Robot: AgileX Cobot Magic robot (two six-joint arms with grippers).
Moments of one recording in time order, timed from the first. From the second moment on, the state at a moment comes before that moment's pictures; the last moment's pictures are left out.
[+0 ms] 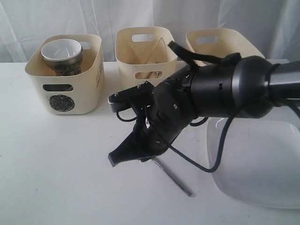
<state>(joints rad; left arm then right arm) 0.04 0.00 0.02 0.19 0.53 -0.21 0.66 1.78 -1.14 -0.04 0.57 0.19</state>
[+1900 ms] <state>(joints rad) 0.04 0.00 0.02 0.19 0.53 -0.21 0.53 1.94 -1.14 0.05 0.61 -0.28</state>
